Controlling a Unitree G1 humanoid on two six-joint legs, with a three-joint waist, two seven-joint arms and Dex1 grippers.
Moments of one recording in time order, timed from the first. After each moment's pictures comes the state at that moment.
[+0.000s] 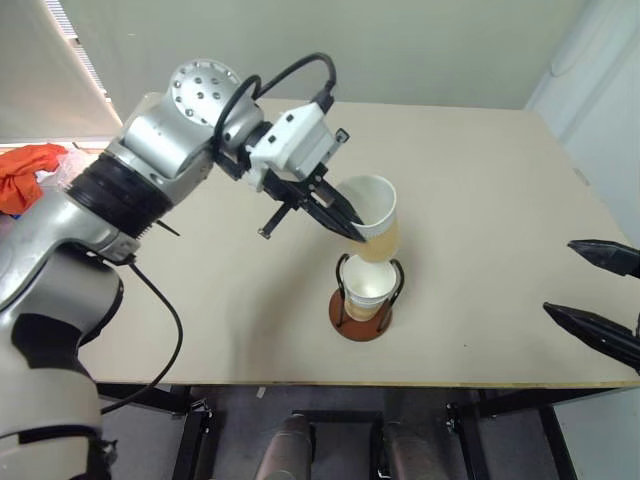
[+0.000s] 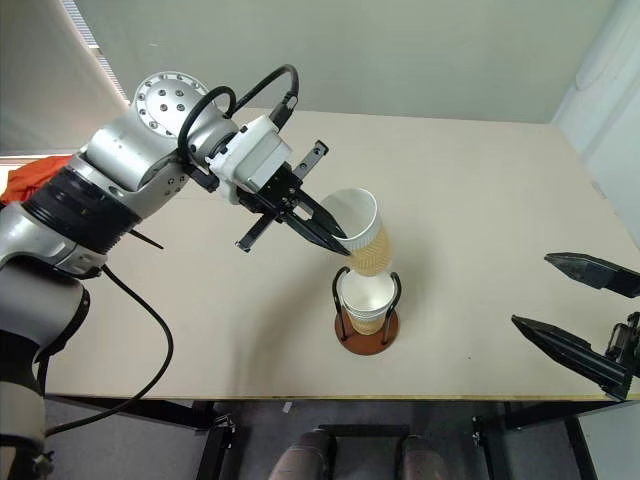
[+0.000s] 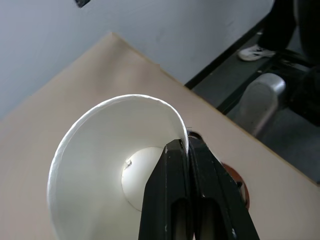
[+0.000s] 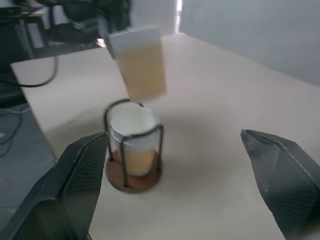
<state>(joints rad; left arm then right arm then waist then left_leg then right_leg) -1.49 0.86 -0.96 0.36 -0.87 -0.15 -1.57 0.32 -0.93 -1.06 -0.74 1.19 0.76 0.98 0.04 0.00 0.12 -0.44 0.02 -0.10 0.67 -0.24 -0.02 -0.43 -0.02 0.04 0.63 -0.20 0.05</state>
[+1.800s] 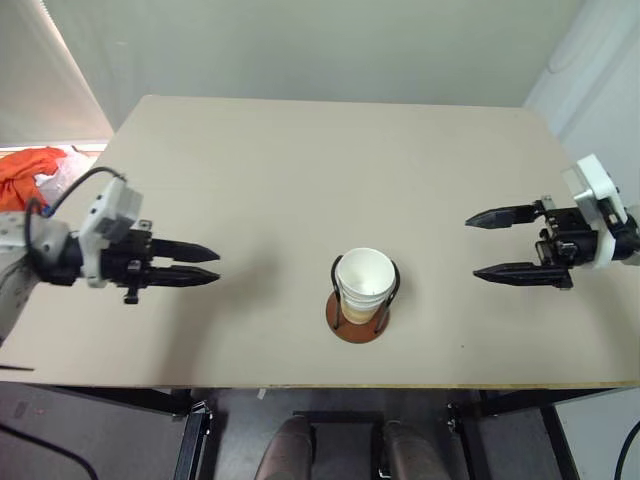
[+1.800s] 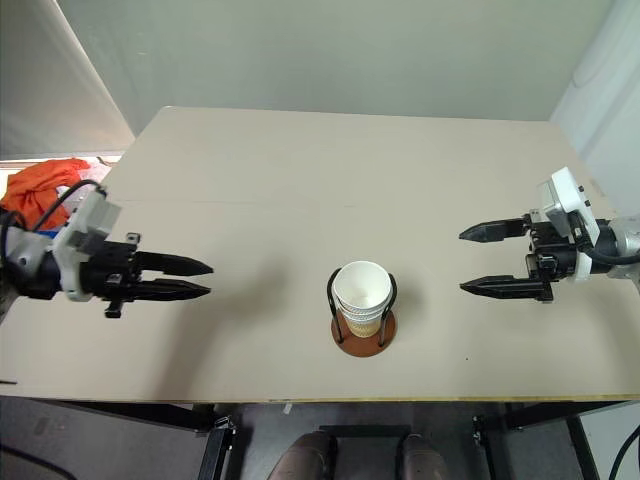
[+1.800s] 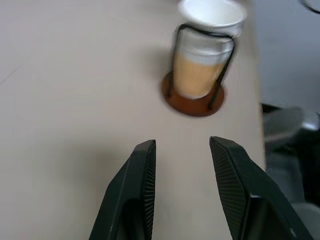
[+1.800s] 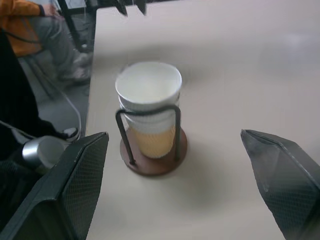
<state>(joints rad) -0.34 1.32 0.01 0.14 -0.84 0.33 -1.39 -0.57 -1.07 -0.04 0.01 0.70 0.51 1.46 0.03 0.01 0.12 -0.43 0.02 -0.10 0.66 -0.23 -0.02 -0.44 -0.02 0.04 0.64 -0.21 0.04</state>
